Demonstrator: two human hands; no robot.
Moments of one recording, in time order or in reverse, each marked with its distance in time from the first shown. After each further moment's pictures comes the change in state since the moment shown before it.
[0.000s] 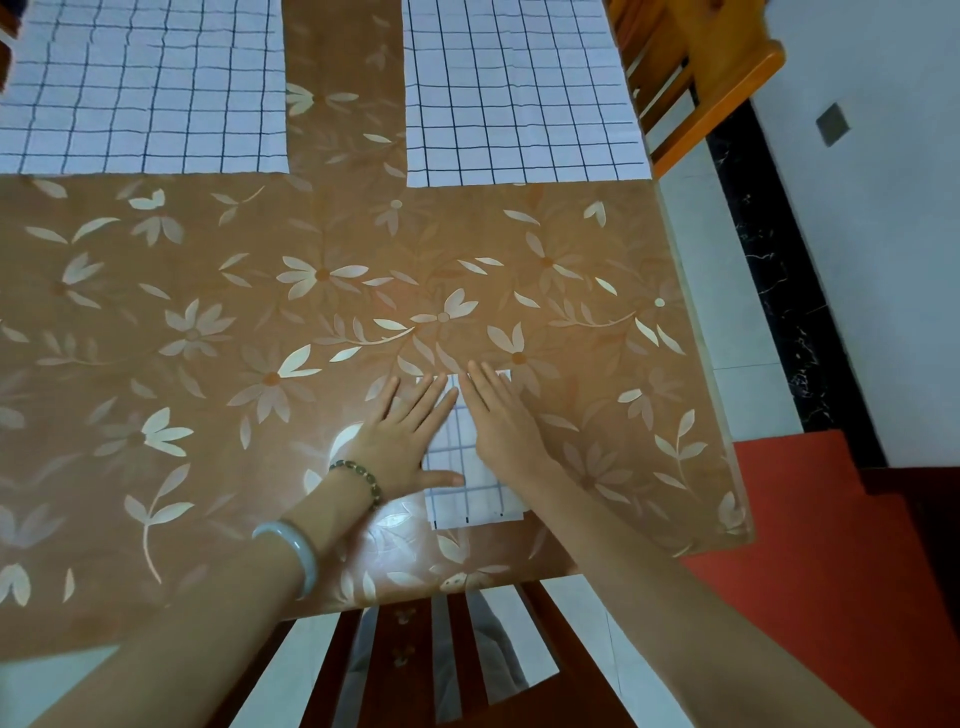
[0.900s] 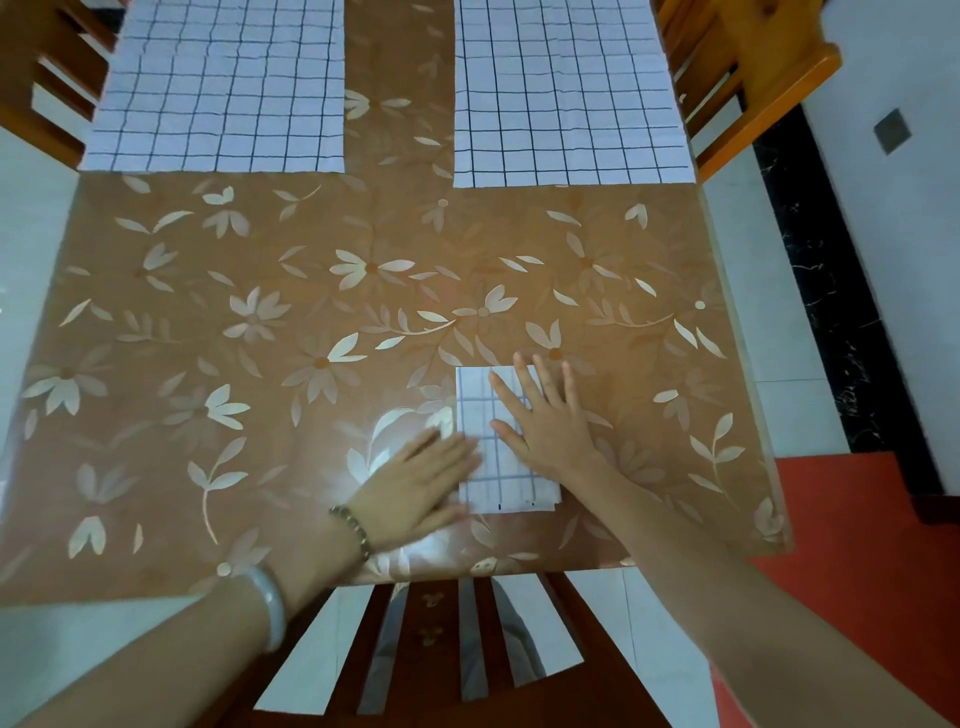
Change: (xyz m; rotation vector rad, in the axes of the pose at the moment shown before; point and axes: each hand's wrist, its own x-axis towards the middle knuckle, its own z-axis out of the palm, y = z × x) left_hand -0.072 0.016 0.003 -0.085 0.081 0.180; right_hand -0.010 0.026 0.016 -0.243 0.017 -0.039
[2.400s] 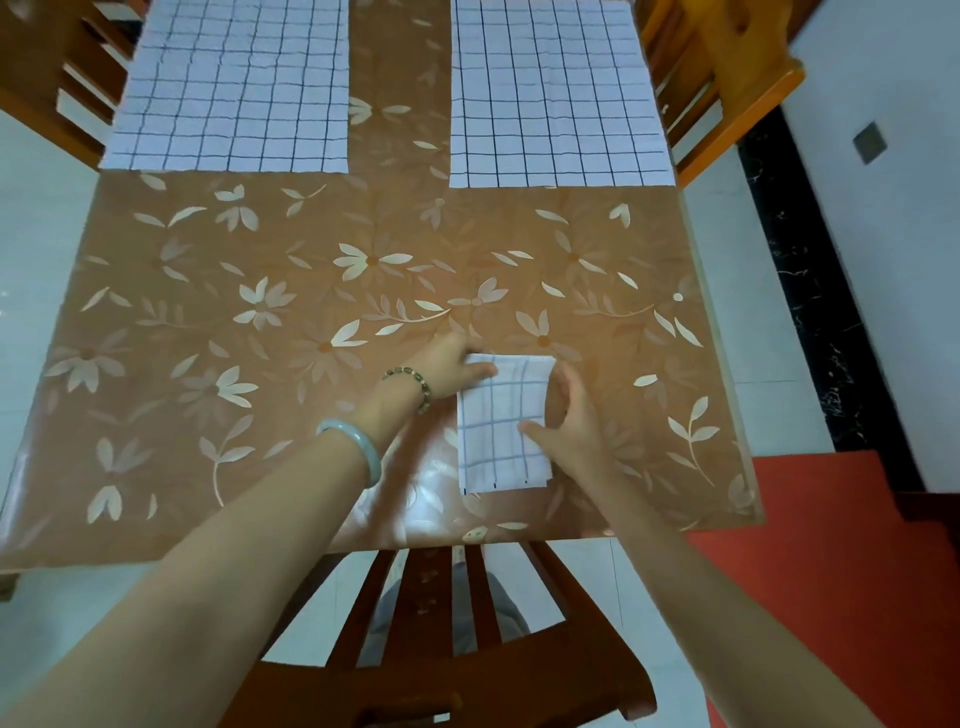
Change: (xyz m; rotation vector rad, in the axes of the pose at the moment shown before) left_hand 0.105 -0.017 -0.092 -0.657 -0.054 -0.537; right_hand -0.050 -0.009 -0.061 1.054 0.112 0.506
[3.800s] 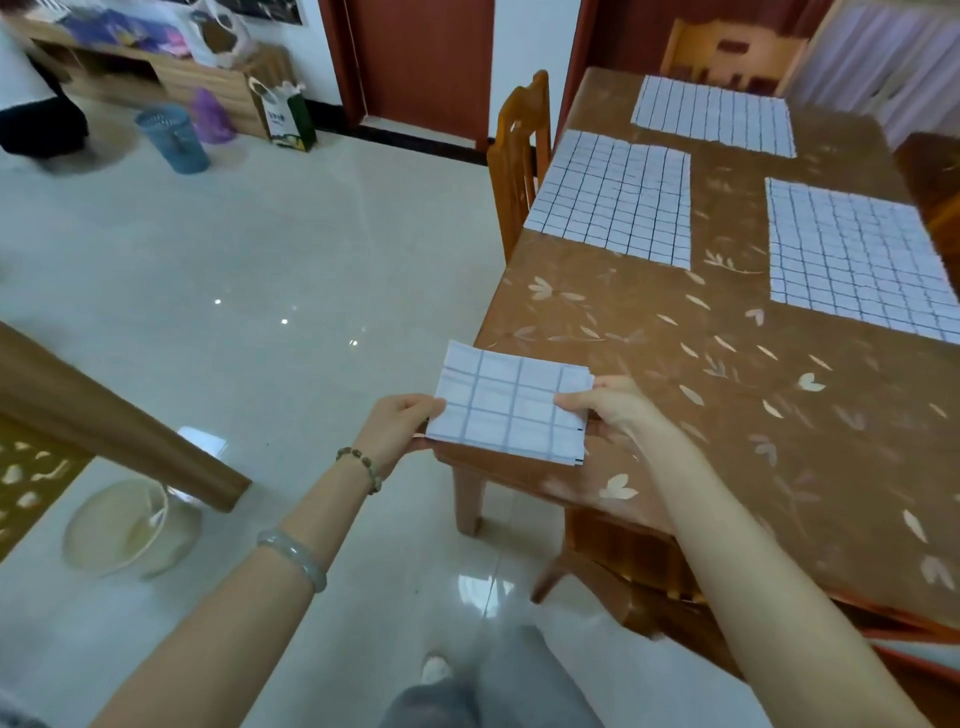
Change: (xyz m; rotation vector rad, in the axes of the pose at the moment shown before) left_hand -0.425 -0.329 -0.146 -1.067 0.645 -0.304; right_hand -0.121 -0.294 0.329 0.297 -0.392 0.245
